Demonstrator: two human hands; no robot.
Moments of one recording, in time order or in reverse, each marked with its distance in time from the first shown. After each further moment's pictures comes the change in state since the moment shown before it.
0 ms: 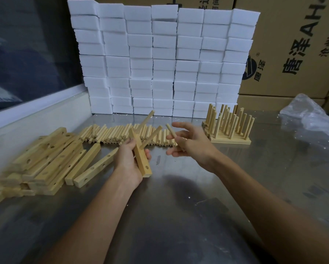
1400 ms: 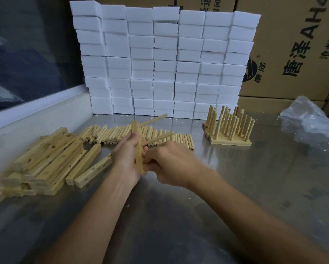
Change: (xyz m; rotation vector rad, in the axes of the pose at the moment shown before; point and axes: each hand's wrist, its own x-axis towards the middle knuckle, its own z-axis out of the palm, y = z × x) left_hand -0.008 0.010 0.003 0.154 -0.082 0.073; right_hand -0.025 -0.008 0.047 -1.269 -0.184 -0.665
